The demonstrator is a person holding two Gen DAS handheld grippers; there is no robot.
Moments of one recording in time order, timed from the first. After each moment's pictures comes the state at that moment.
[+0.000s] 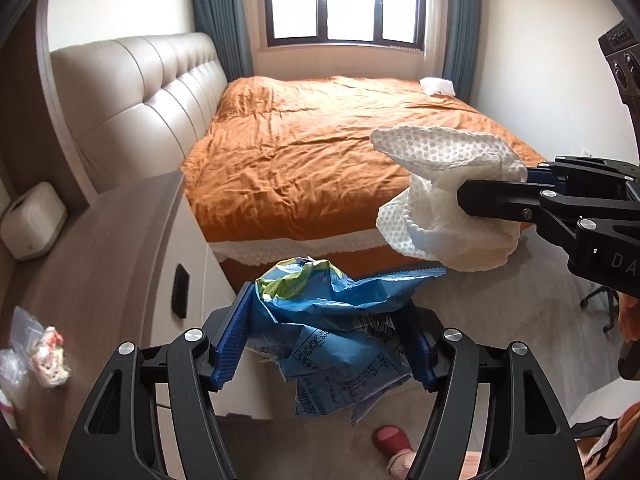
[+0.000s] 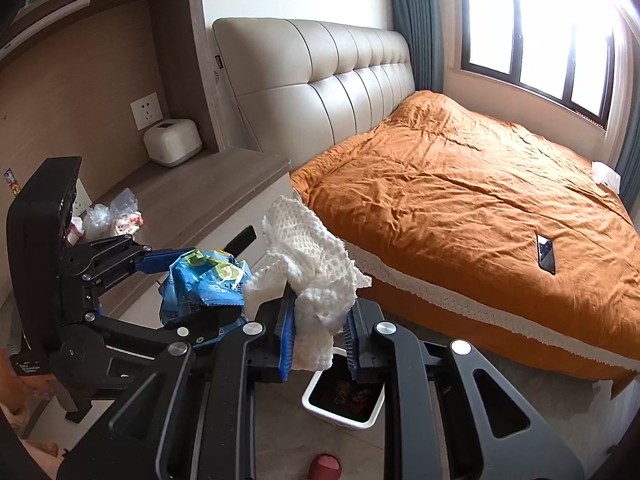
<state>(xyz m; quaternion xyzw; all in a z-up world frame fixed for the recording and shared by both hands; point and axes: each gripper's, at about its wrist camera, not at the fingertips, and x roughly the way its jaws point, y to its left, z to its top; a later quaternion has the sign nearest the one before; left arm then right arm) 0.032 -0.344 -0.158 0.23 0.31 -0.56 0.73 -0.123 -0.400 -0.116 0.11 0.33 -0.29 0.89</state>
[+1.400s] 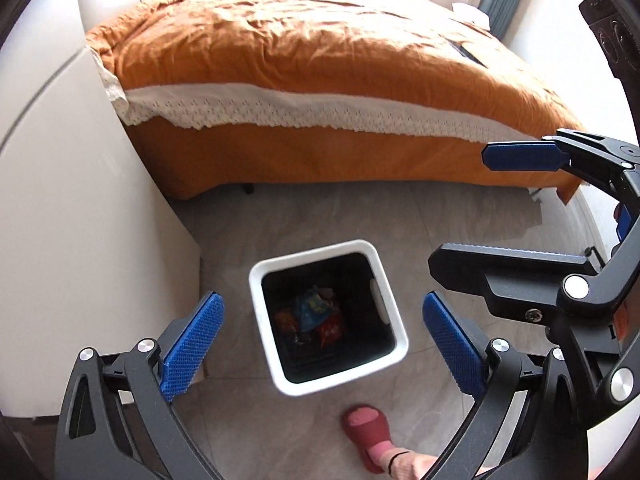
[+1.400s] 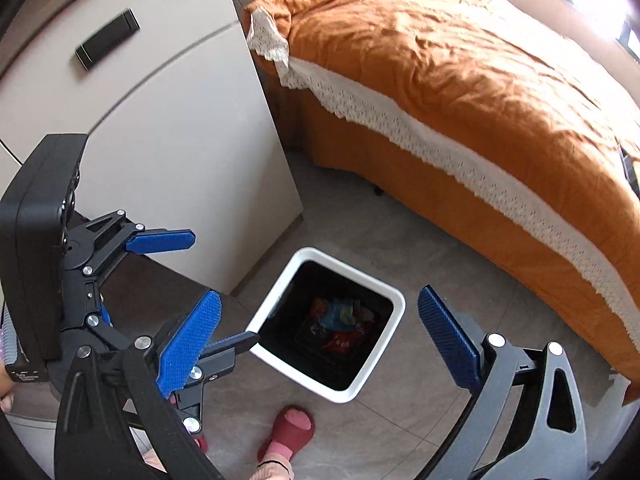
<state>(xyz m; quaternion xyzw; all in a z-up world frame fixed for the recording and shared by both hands) 0.046 -0.450 -0.460 0.25 0.45 -0.51 0.68 -0.093 -0.533 -0.405 0.15 0.48 -0.21 0.83</state>
